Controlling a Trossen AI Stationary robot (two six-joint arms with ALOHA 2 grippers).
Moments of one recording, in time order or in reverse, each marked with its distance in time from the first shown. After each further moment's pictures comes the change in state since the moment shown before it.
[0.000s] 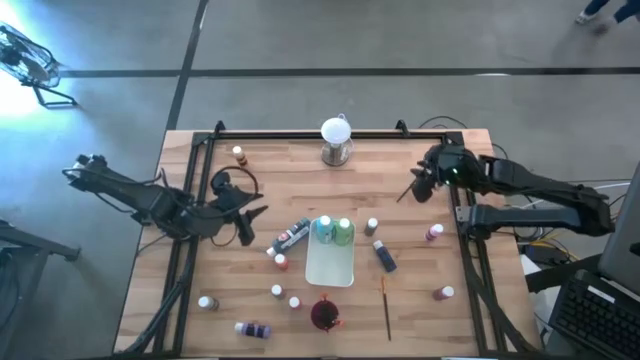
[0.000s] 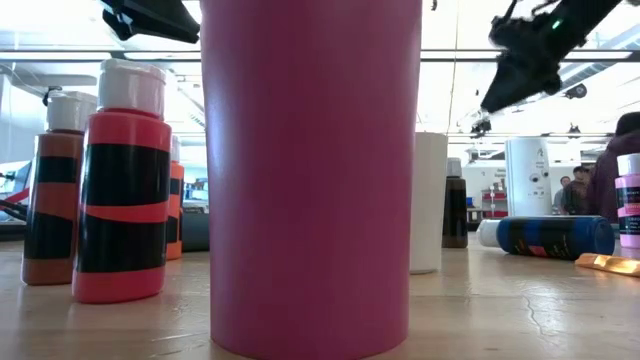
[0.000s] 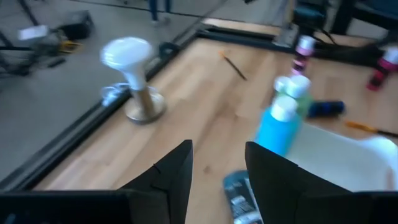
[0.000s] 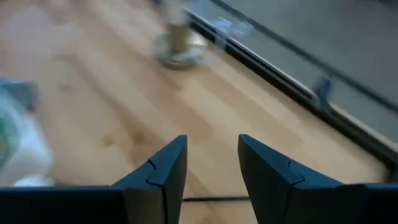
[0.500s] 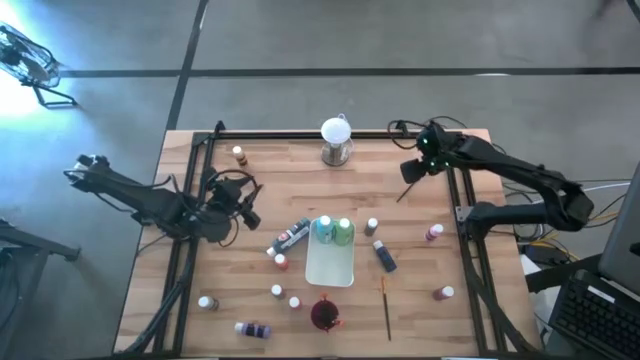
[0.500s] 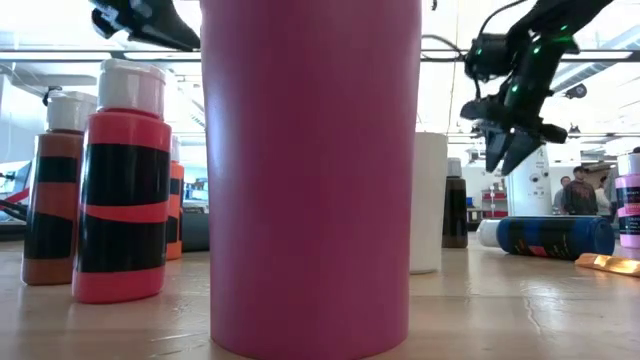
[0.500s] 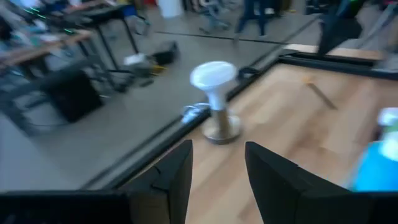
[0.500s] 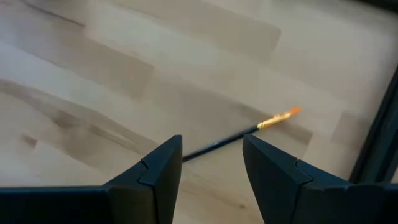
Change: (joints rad) left arm 0.000 0.034 -0.046 -0.003 -0.362 -0.048; right arm -0.406 0.359 0.028 -0.062 -0.282 0.118
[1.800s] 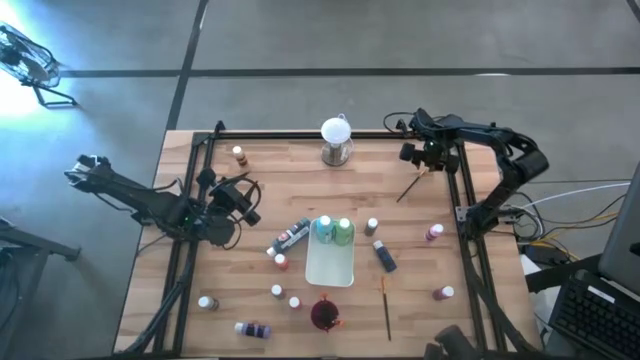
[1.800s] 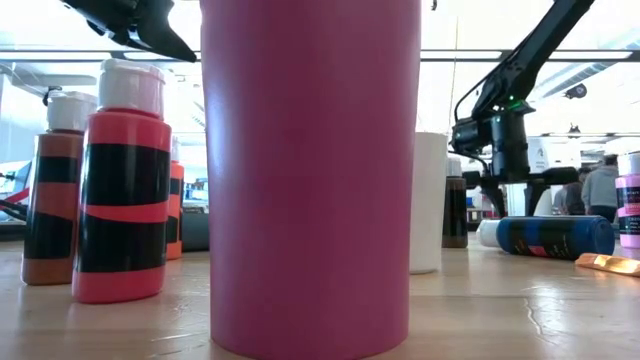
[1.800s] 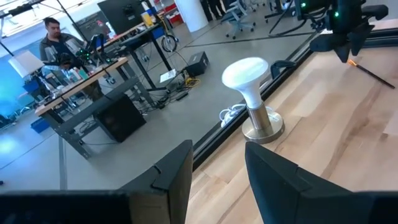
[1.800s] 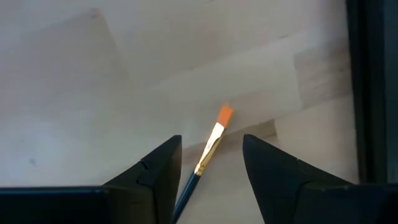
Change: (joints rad) left arm 0.001 0.001 -0.069 0.034 -0.129 0.152; right arm -0.298 0.515 0.125 -0.018 -0.031 0.437
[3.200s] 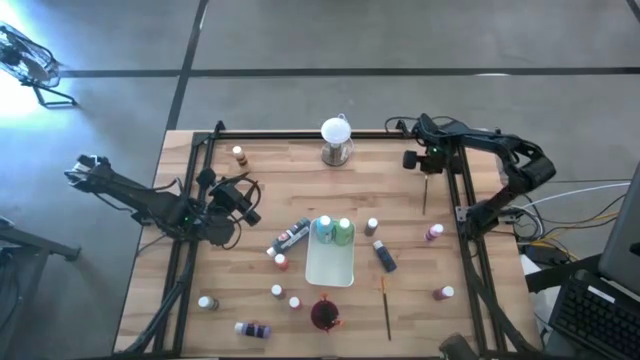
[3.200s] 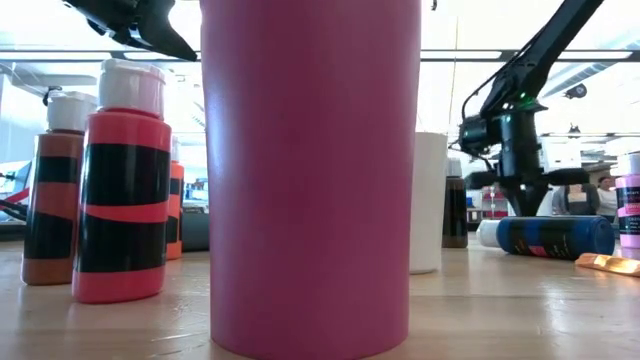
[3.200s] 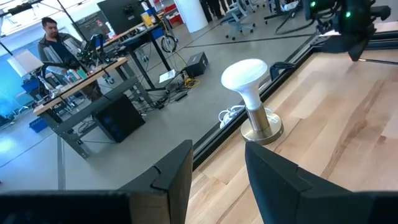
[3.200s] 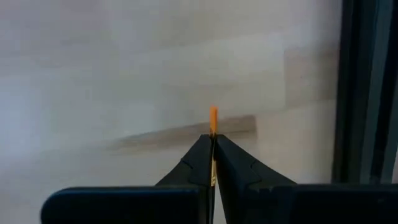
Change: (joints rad) left arm 0.000 0.000 0.001 0.010 0.001 0.003; right arm 0.014 -0.083 -0.093 0.033 0.025 -0.179
